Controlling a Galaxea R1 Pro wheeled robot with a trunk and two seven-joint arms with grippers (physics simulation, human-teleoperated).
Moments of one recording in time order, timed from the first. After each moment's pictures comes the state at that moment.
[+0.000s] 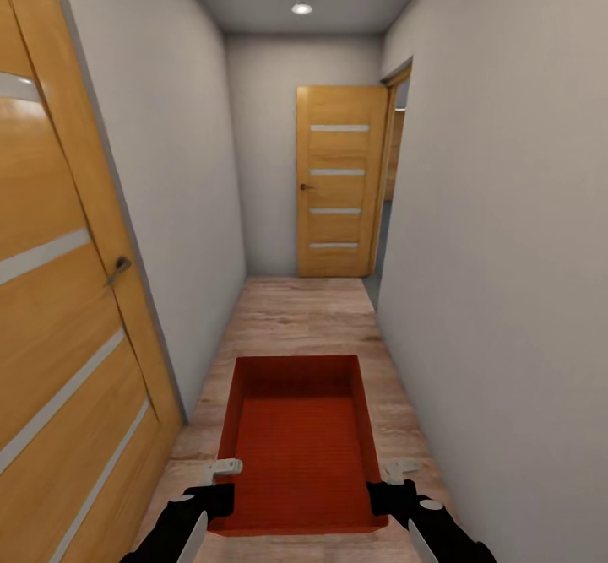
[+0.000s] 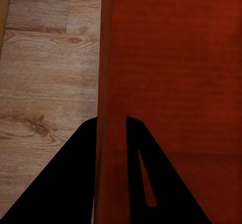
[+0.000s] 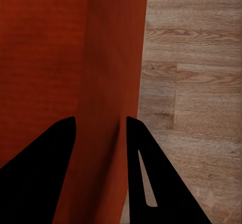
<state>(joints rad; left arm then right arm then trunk) -0.33 -0.07 -0.02 -0.78 0.07 0.40 0.09 -0.44 0.02 0.06 -0.48 -0.02 0.11 0.13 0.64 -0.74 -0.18</state>
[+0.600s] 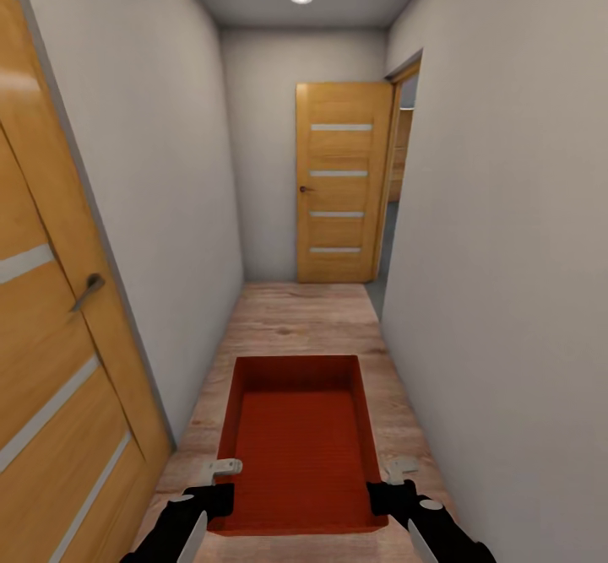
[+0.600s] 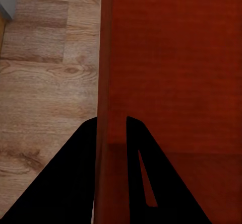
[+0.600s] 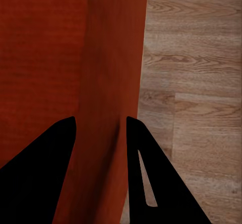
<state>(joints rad) -0.33 -0.07 -0.02 -0.78 0.07 0.40 0.09 -0.44 0.02 0.06 -0.48 -0.02 0.11 0.13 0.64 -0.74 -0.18</state>
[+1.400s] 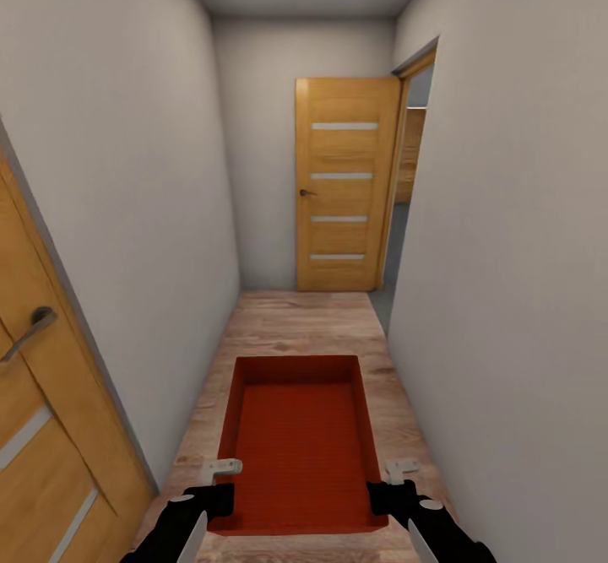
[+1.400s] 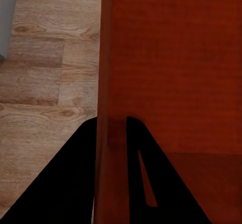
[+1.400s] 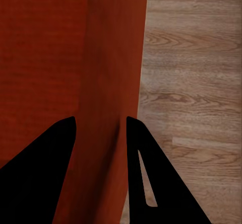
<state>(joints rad) -0.33 -0.07 -0.02 -0.78 0.07 0.40 0.09 -0.44 0.02 0.06 -0.48 -0.02 0.11 0.13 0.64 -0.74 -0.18</state>
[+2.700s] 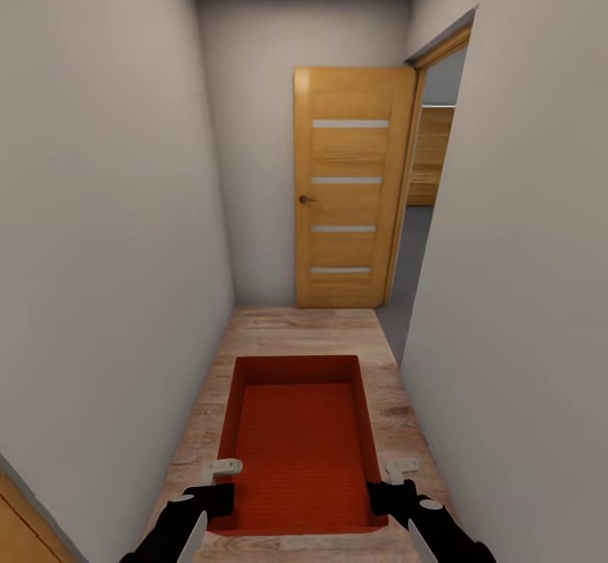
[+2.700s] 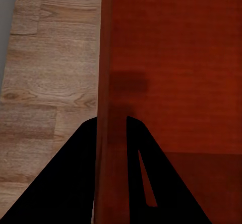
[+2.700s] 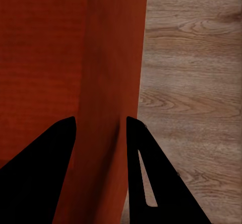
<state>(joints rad) -0.33 -0.07 -0.02 -0.78 0.07 0.40 0.09 -0.44 0.02 0.06 -0.48 -0.02 0.11 0.13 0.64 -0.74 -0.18</state>
